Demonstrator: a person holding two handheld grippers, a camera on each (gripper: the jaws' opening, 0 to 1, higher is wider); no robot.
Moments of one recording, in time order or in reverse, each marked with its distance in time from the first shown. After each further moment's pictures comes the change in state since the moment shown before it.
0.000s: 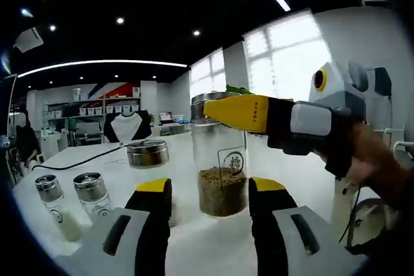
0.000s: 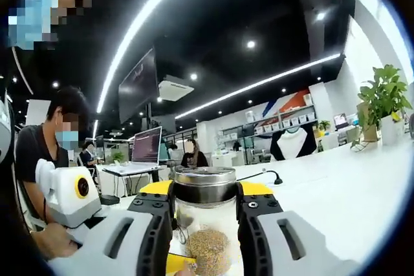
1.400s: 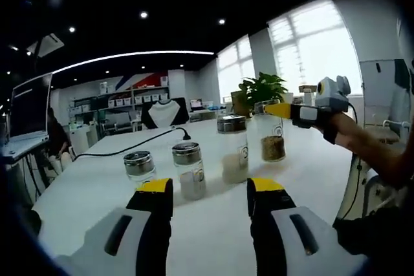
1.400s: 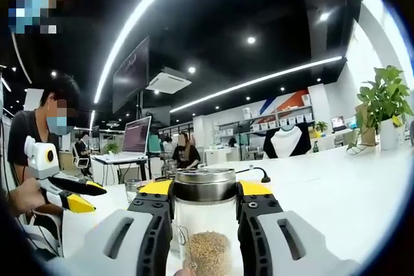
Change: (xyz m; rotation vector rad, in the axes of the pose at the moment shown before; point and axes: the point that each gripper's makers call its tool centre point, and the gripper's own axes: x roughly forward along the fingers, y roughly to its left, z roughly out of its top) left arm -0.097 0.094 -0.012 -0.001 0.074 0.203; right arm 0.023 -0.048 -0.026 -0.040 0.041 -0.008
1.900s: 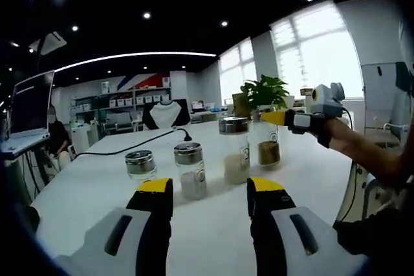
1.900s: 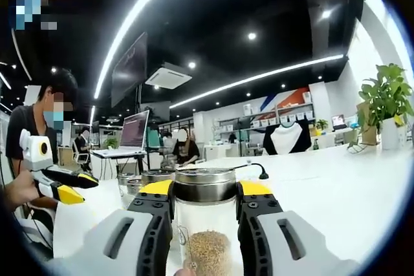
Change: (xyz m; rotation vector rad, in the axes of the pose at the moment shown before) left arm 0.001 0.000 -0.001 -0.013 -0.009 0.005; right arm 0.009 -0.016 -0.012 -0.015 0.032 0.002
